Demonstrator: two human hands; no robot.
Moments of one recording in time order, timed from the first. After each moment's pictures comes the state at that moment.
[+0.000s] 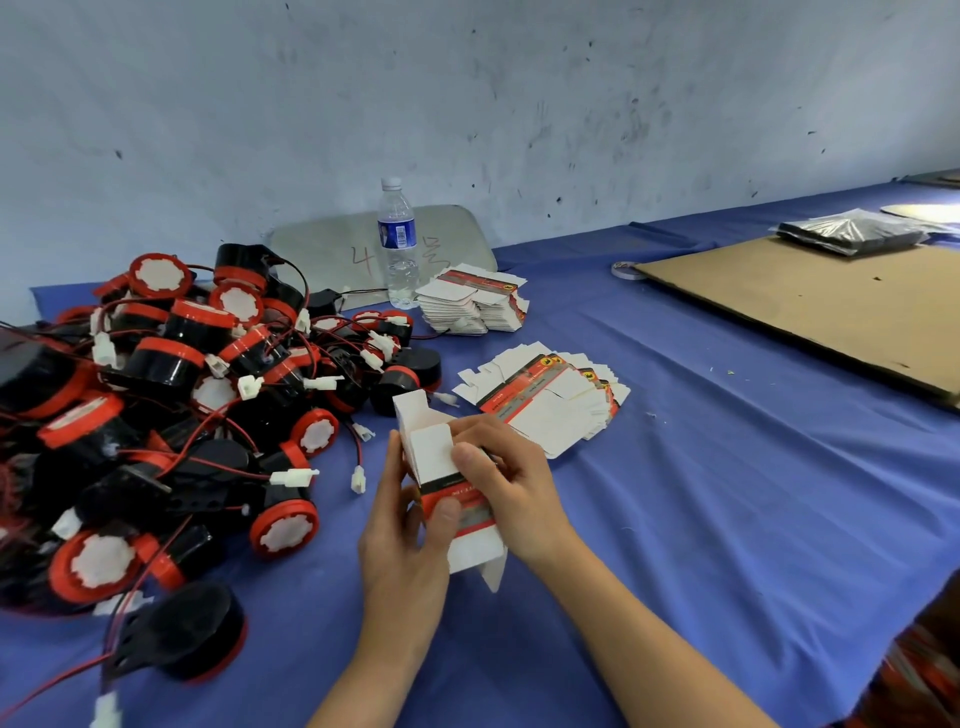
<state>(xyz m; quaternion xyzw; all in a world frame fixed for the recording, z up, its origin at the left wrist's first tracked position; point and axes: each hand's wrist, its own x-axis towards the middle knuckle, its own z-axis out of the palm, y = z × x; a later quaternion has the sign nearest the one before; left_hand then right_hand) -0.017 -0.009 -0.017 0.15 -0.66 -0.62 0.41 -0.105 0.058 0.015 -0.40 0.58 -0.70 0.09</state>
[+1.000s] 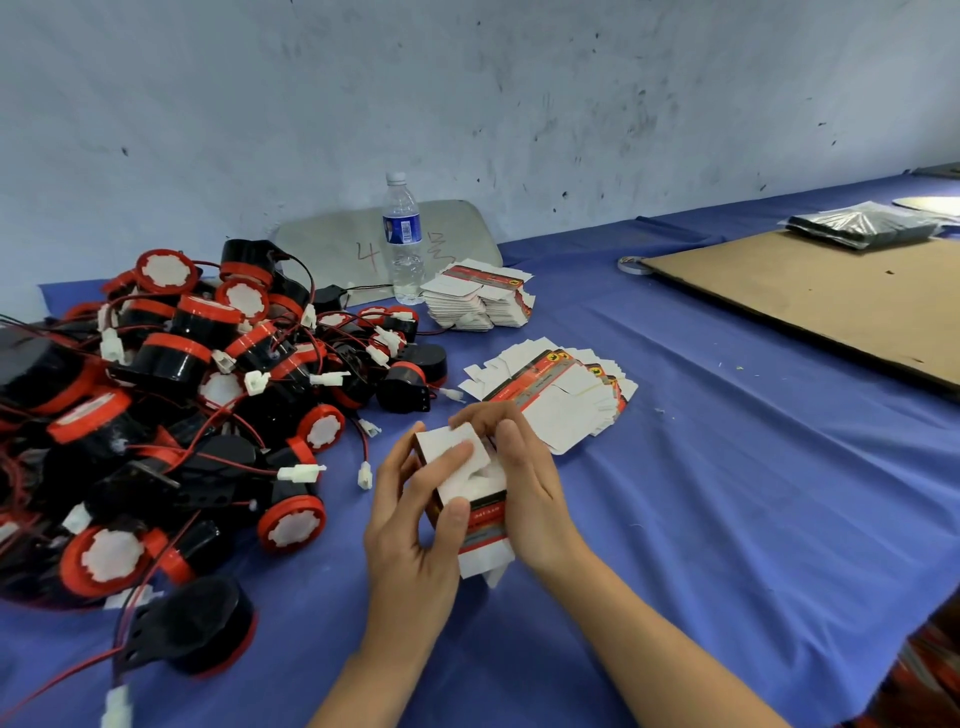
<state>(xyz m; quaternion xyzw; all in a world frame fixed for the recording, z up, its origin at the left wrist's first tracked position) -0.010 -0.012 -0.009 0.09 -0.77 -0.42 0.46 -0.096 0.059 0.014 -0.38 0.56 -0.73 0.08</state>
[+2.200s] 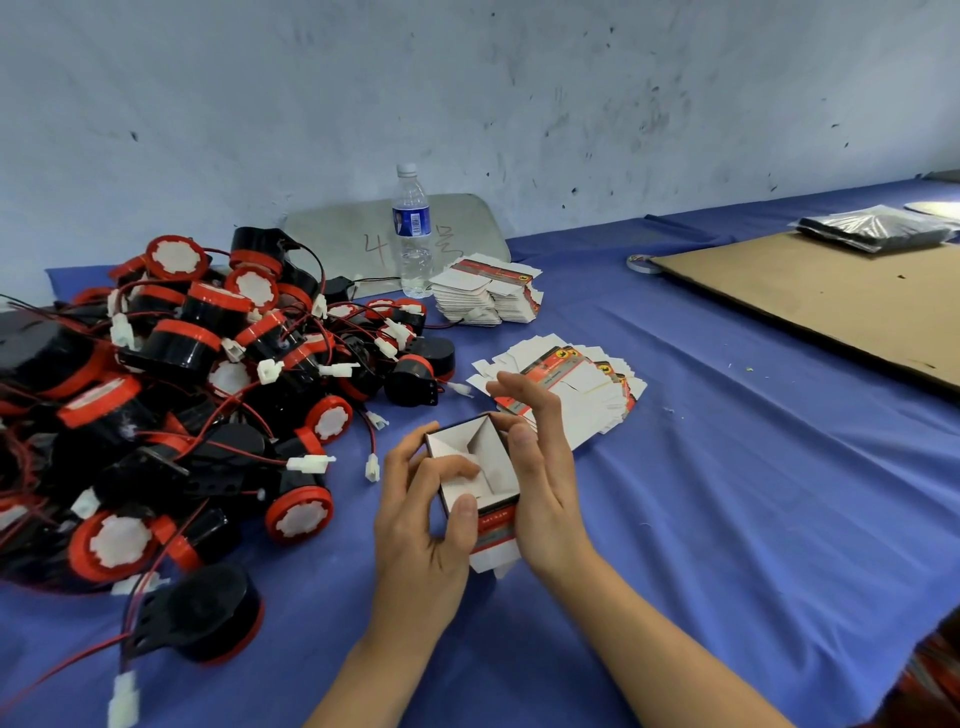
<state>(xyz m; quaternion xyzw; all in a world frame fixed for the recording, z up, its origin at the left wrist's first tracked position) -0.011 -0.019 -0.013 0.10 -0.79 -0.40 0.45 -0.093 0.058 0.011 -0.38 0.57 -0.72 -0.02</state>
